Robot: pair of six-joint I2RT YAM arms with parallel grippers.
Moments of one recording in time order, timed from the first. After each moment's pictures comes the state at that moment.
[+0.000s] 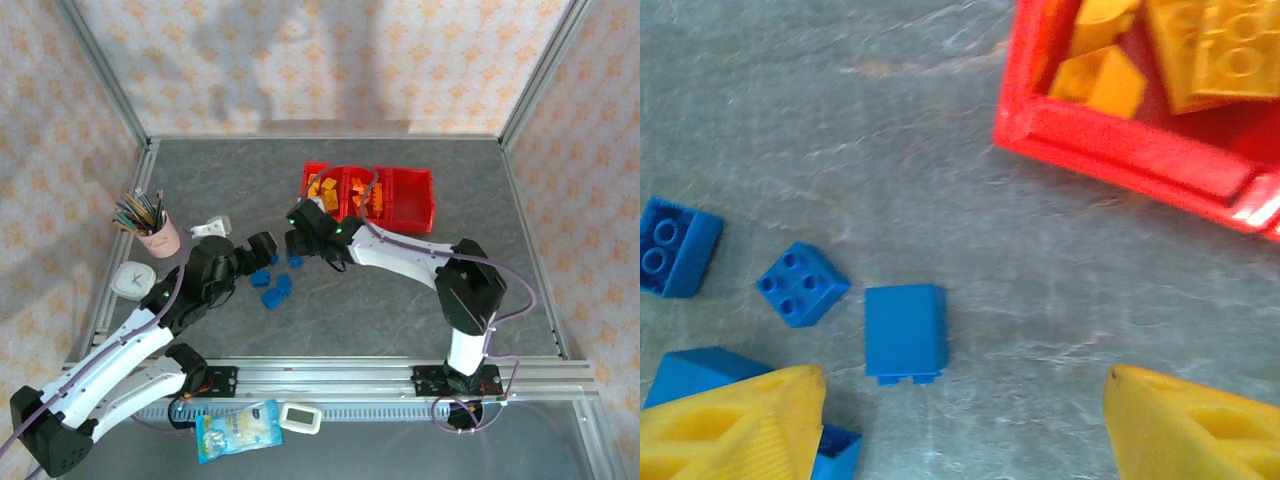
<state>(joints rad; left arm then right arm) -0.58 0.77 0.66 -0.44 -0.25 -0.88 0.91 1.82 1.38 -0.51 0.22 0.54</state>
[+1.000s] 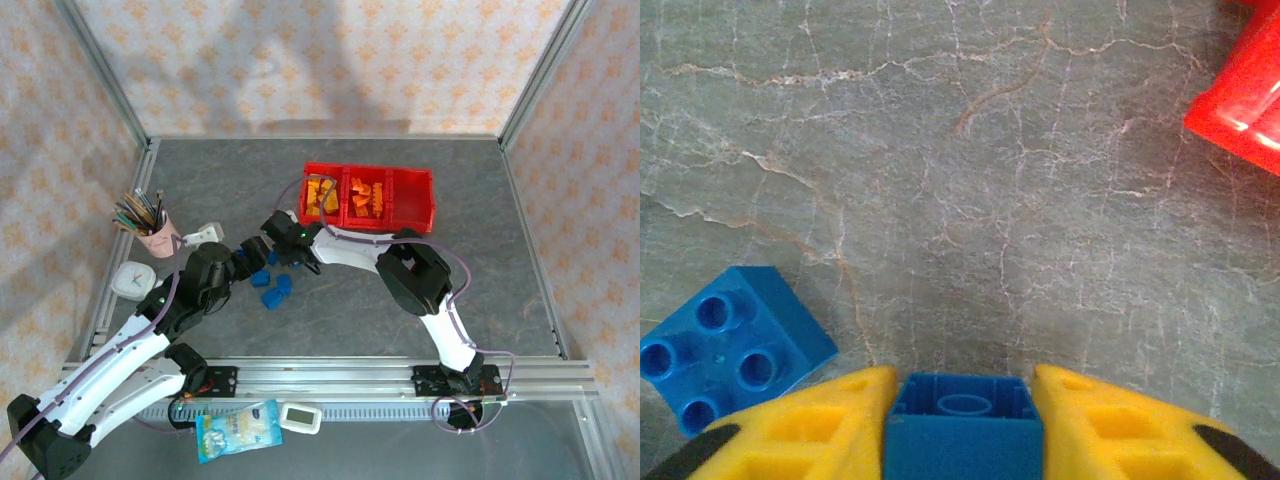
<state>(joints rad) -0.58 0.72 0.63 -0.50 -0.30 -0.93 0.94 2.16 1.59 -0.50 0.24 0.44</state>
